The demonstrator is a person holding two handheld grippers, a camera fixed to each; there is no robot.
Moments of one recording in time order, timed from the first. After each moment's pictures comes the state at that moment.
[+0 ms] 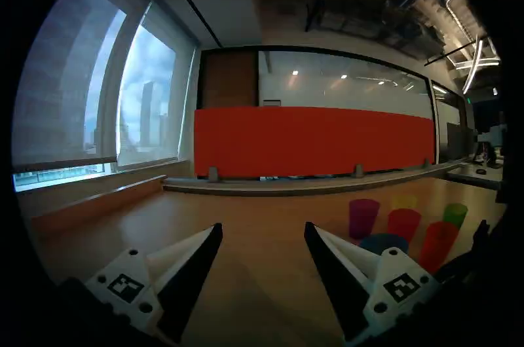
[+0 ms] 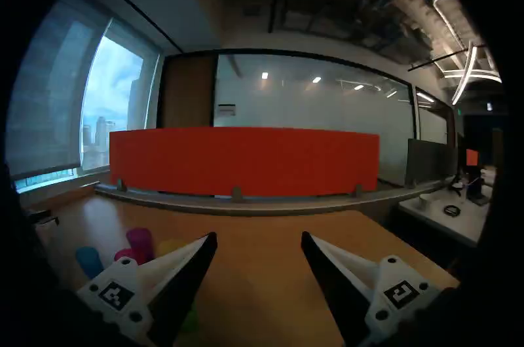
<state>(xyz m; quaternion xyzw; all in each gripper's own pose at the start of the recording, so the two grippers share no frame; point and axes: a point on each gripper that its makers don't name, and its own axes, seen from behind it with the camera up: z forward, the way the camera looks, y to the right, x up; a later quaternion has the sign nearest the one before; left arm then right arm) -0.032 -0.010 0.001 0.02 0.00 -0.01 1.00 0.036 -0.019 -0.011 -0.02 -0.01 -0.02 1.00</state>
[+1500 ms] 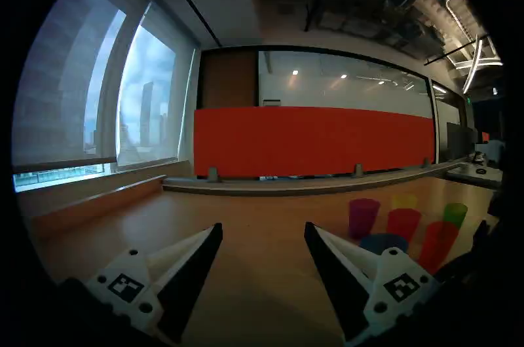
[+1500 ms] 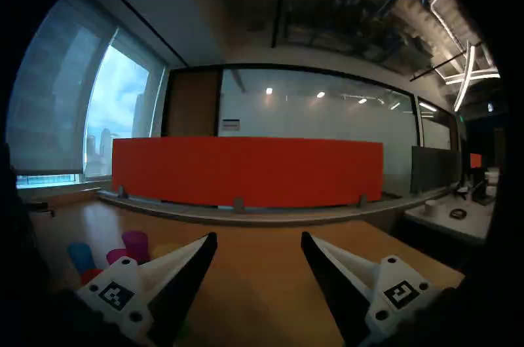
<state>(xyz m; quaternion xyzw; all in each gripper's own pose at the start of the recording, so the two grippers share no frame) -0.034 -0.011 -0.001 0.02 0.00 -0.01 1.00 0.013 -0.010 0.006 -0.01 0.03 -0.01 1.00</state>
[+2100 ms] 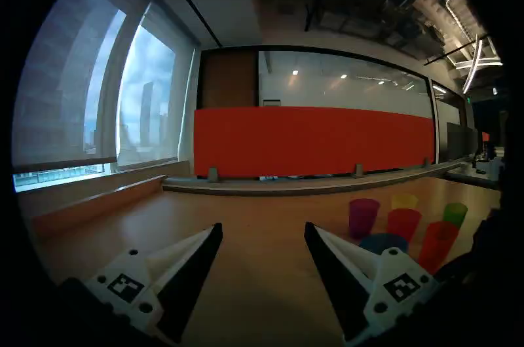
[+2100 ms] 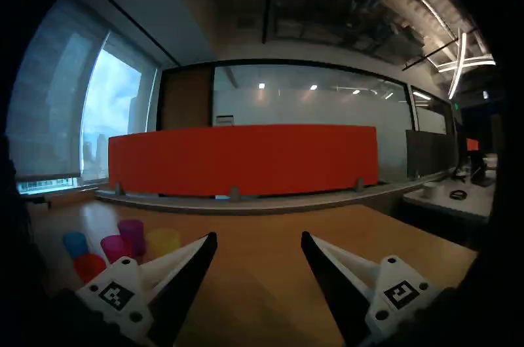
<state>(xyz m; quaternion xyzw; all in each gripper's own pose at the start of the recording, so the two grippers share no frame) -0.034 -0.012 -0.001 0.02 0.00 -0.01 1.00 -0.026 0.002 0.002 -0.02 0.03 0.00 1.00</state>
